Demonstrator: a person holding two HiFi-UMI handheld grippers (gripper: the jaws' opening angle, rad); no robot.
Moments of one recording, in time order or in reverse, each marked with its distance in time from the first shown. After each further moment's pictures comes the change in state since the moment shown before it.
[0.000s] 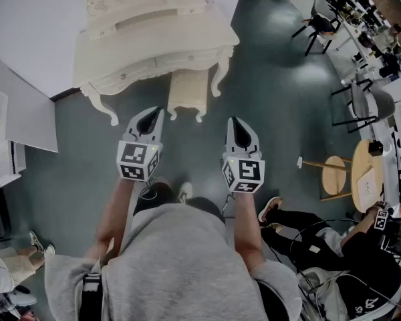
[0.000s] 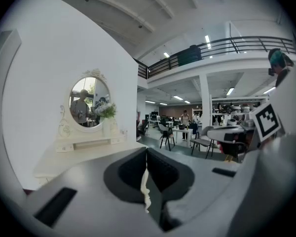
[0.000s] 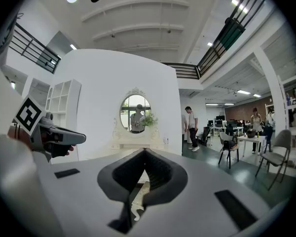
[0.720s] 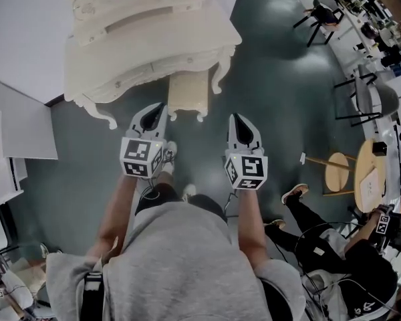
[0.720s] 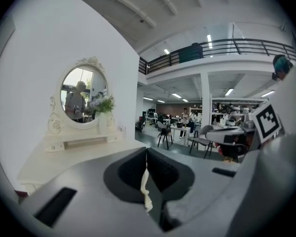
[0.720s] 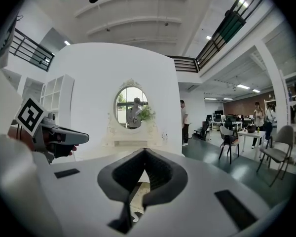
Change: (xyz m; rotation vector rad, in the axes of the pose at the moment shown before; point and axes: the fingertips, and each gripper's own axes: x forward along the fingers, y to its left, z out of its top) left arm 0.096 0.046 -0.001 -0.018 0.027 -0.052; right arm 0.095 -0.022 -0.014 0.017 0.052 -0.016
